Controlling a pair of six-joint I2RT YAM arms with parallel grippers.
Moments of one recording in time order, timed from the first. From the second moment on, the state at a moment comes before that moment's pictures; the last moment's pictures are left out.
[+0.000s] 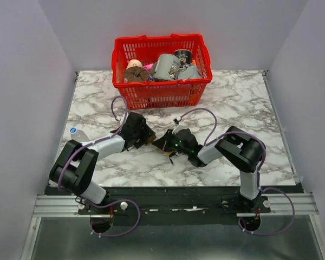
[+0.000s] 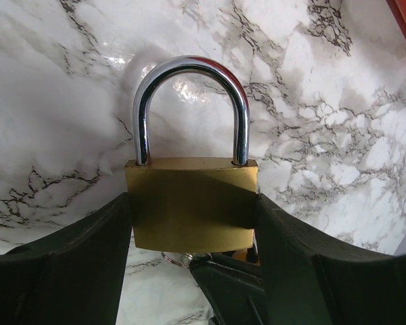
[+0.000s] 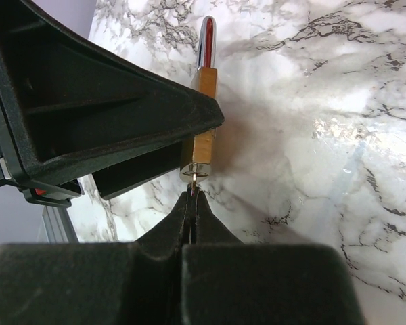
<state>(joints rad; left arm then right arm) -0.48 1.52 0.72 -0.06 -0.05 -1.14 0.86 1.96 0.72 0.94 -0.04 0.86</state>
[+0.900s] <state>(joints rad) -0.52 1.40 0.66 0.07 0.06 -1.07 0.79 1.88 0.55 1.16 -0.13 1.07</state>
